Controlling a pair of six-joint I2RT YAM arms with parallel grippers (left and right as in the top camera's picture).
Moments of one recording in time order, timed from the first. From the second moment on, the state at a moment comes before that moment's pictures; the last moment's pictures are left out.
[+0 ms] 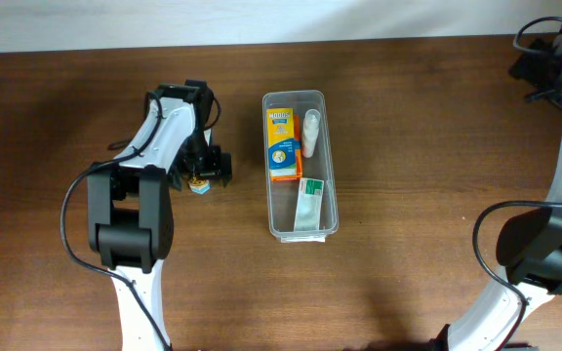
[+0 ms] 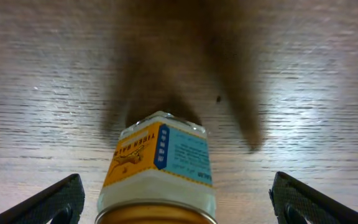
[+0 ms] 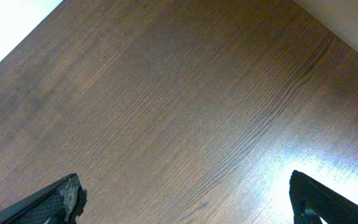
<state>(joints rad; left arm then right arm) -0.17 2.28 1.80 -1.28 0.01 -0.23 -0.34 2.05 2.22 -1.24 0.28 0.44</state>
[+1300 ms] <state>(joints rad) -0.17 2.28 1.77 -1.23 0.01 -0.24 -0.34 2.05 2.22 -1.24 0.28 0.44</state>
